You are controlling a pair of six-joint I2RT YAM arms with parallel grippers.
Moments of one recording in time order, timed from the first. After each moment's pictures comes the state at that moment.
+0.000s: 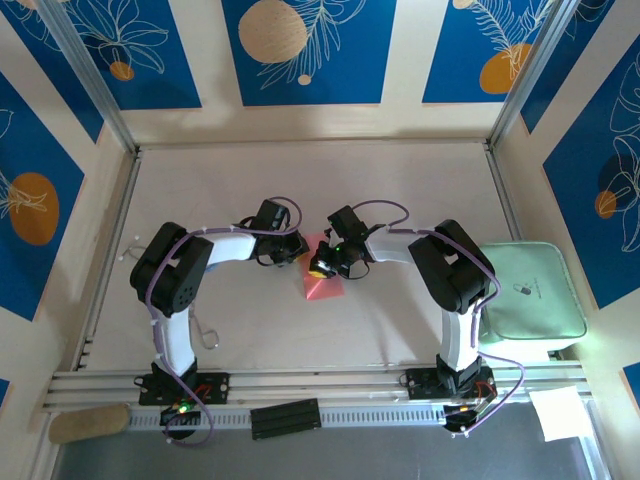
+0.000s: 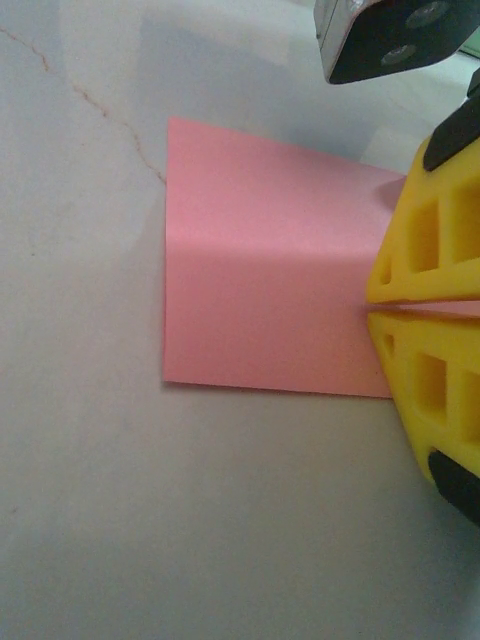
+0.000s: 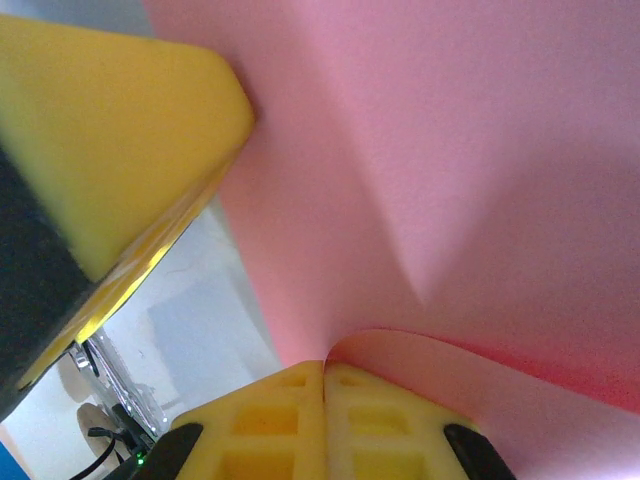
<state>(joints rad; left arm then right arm) -0.52 1.92 1.04 -0.07 0.38 -0.97 0.62 1.93 1.06 -0.21 -0.55 0.92</state>
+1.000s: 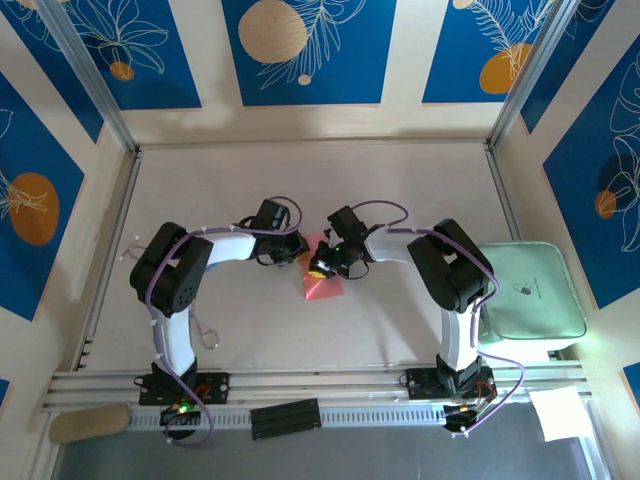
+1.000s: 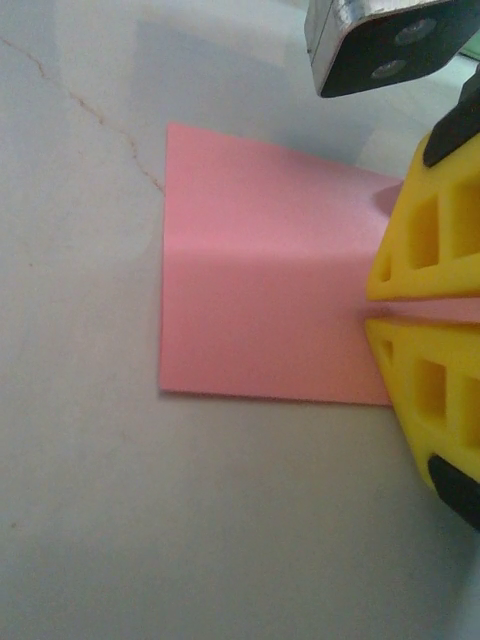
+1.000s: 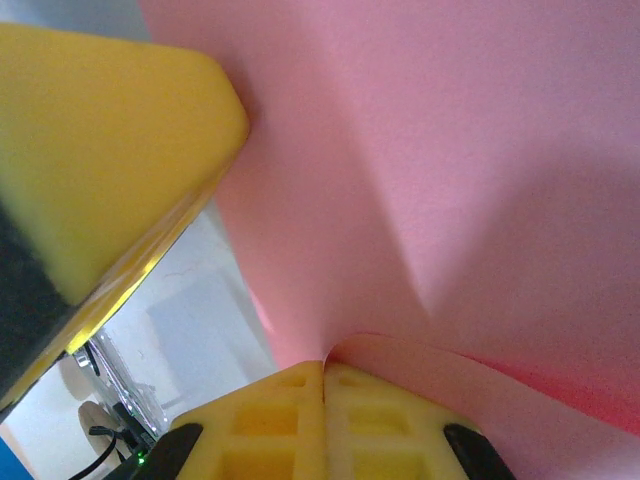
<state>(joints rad) -0.52 1.92 1.05 -0.09 0.39 -0.96 0.62 1.94 1.06 -0.20 -0.56 0.92</state>
